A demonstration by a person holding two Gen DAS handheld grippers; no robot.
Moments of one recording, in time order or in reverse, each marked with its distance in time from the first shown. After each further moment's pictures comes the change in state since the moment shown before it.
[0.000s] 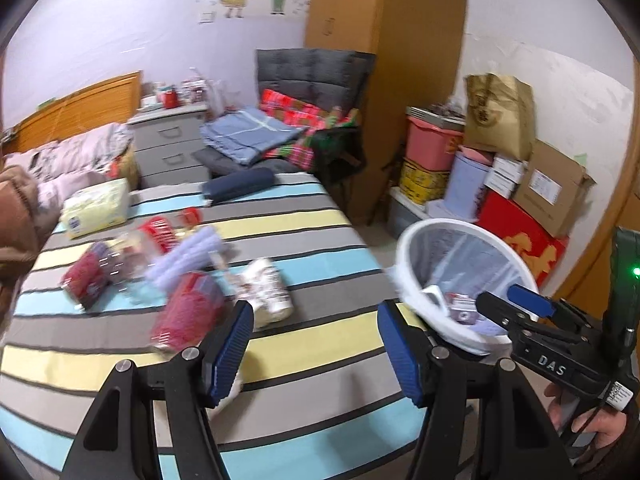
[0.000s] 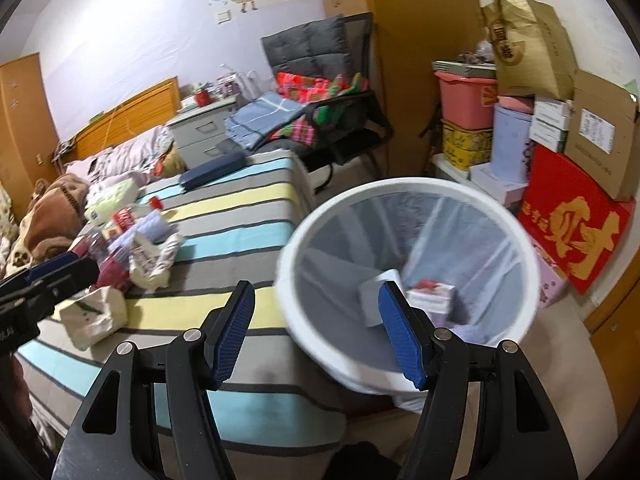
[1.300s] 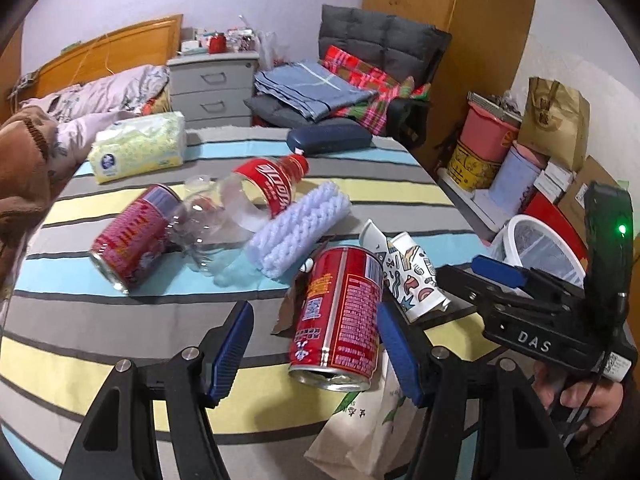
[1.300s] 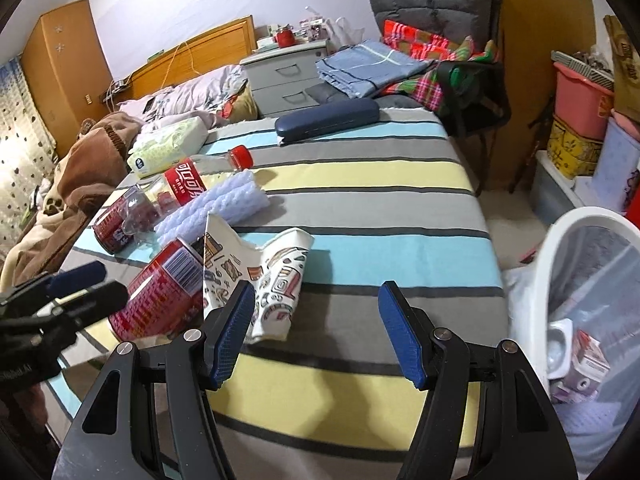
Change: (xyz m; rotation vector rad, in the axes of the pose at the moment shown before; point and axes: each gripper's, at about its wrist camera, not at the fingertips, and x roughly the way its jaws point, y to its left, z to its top) left arm 0.065 0.133 -0.006 -0.116 0.146 0.031; right arm 0.095 0.108 0.020 -0.145 0.172 0.207
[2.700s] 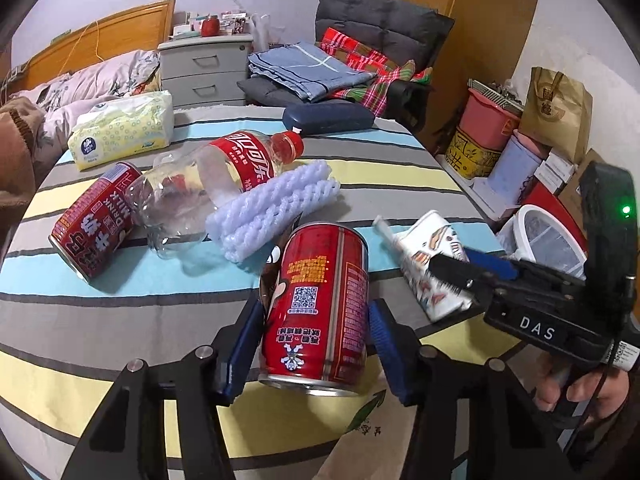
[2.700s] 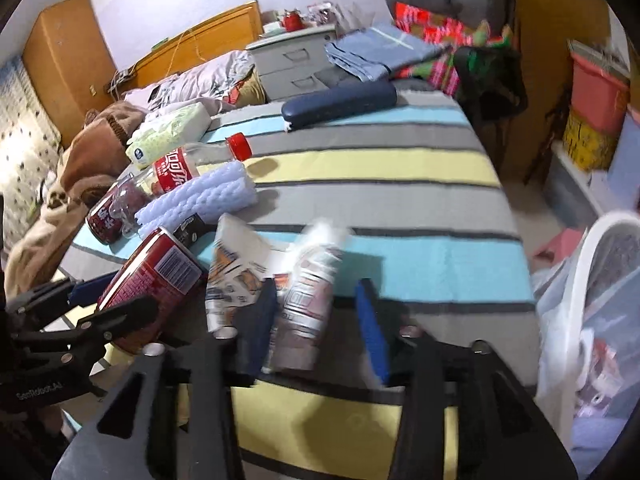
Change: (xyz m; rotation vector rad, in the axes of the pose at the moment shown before) left arm 0.027 0.008 0.003 -0.009 0.048 -0.025; right arm 0.023 -0.004 0.007 0.018 0.070 0.052
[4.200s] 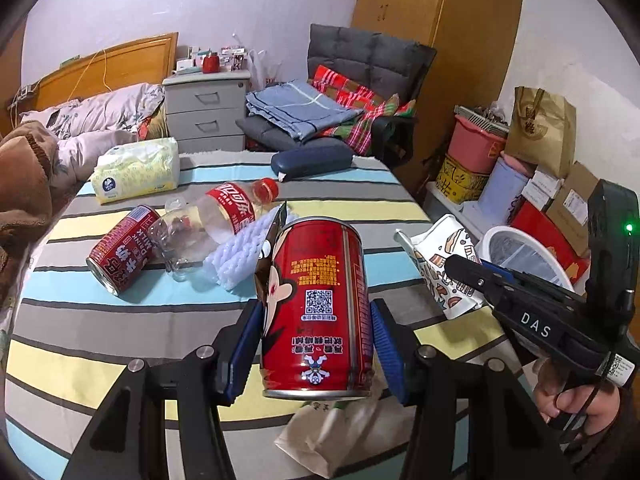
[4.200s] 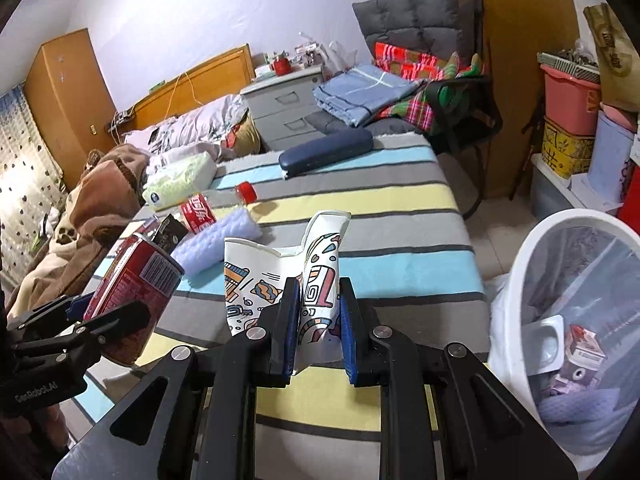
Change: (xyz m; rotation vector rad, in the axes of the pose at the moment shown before) left arm -0.064 -0.034 -0.002 0.019 -0.115 0.015; right arm -0.057 0.005 -0.009 0.034 -0.167 -0.025
